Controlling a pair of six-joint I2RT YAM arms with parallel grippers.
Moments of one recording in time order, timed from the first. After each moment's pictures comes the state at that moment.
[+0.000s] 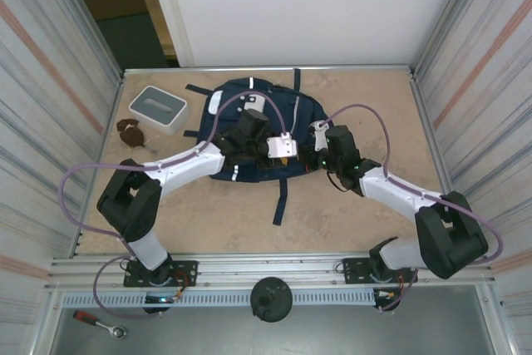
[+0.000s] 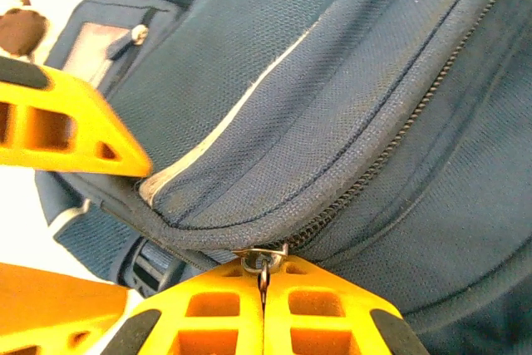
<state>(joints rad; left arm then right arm) -0.74 1.69 1.17 -0.21 0.24 0.82 0.51 1.32 0.67 0.06 -0.20 0.33</state>
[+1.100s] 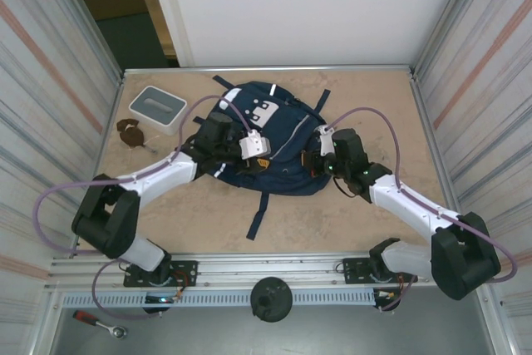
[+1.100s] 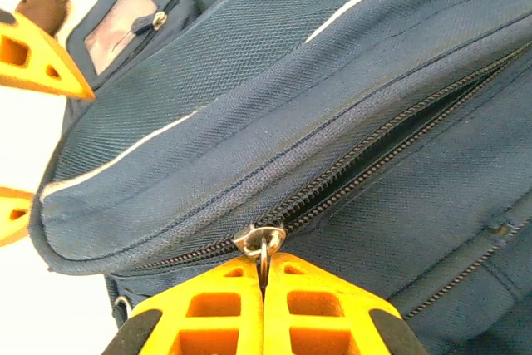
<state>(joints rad) -0.58 1.49 0.91 -0.06 0.52 0.70 0.51 1.19 0.66 -0.09 -0.22 0.33</state>
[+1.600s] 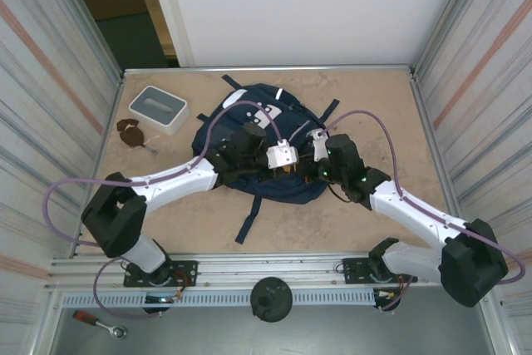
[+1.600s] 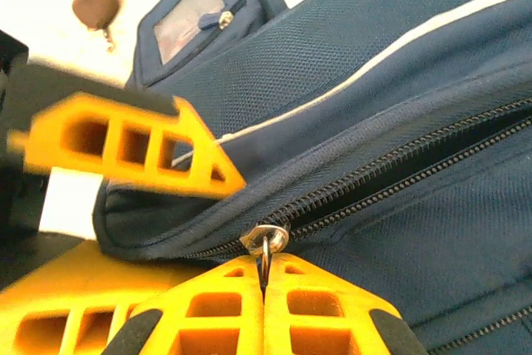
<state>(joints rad) -0.81 1.56 1.02 -0.11 0.23 0.60 0.61 1.12 0.66 -0.10 -0.19 0.38</state>
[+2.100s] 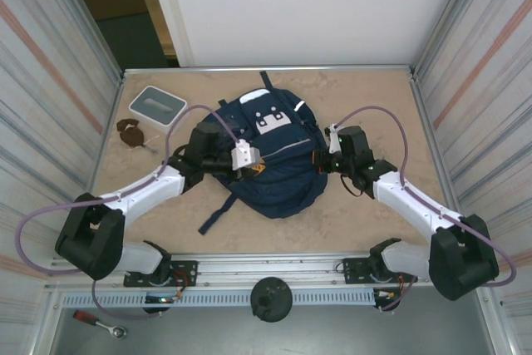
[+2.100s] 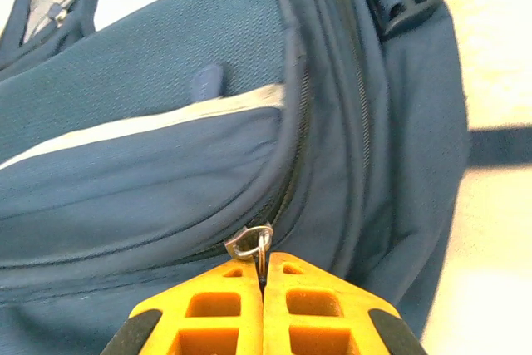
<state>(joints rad) -0.51 1.36 0.76 -0.01 0.75 0.68 0.42 1.20 0.70 -0.21 -0.15 0.35</state>
